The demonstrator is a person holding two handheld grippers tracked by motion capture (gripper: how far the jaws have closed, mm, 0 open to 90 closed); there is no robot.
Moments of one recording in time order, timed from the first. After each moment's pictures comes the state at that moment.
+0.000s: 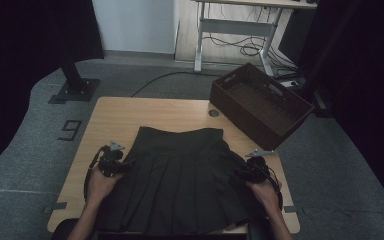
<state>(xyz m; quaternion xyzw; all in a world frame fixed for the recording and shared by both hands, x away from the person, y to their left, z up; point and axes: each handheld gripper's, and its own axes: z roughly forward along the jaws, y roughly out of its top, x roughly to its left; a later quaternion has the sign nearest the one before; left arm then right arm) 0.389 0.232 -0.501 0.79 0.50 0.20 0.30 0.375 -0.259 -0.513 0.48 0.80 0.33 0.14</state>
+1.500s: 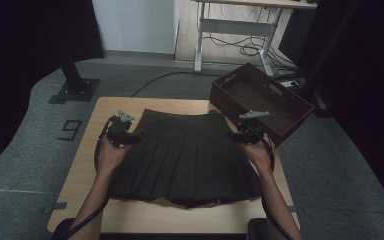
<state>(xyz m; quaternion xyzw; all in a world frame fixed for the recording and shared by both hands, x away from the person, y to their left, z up) 0.434 0.206 -0.443 0.78 0.47 0.26 0.31 0.455 -0.234 -0.437 0.45 0.79 0.36 0.21</state>
